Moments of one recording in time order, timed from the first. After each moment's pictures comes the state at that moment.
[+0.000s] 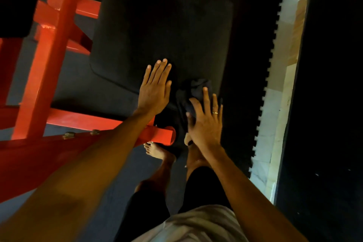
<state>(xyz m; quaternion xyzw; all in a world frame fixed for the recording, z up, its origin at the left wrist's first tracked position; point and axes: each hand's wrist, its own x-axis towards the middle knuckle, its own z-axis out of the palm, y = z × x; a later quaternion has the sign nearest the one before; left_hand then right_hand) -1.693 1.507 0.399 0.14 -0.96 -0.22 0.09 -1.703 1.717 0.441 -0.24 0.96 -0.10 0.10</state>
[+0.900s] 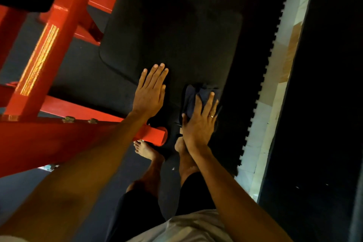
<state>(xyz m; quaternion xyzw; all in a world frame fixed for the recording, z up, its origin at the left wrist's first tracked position) -1.650 1.498 0.385 0.18 -0.95 -0.23 0.12 -1.683 1.689 0.442 -0.17 0.98 -0.06 0.11</state>
